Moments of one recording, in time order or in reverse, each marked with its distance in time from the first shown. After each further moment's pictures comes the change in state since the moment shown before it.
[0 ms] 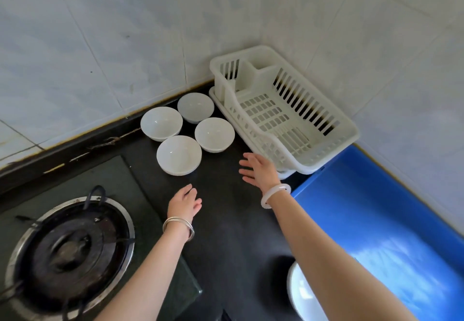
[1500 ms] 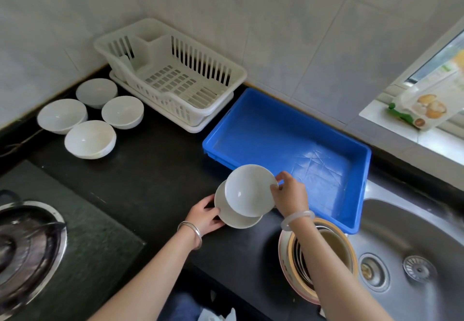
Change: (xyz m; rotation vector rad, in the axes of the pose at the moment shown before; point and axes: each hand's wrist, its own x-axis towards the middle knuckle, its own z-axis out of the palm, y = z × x) left_hand -0.141 -0.145 0.069 0.395 -0.598 -0.267; right_hand -0.197 0.140 -0.199 -0.657 0.658 -0.030
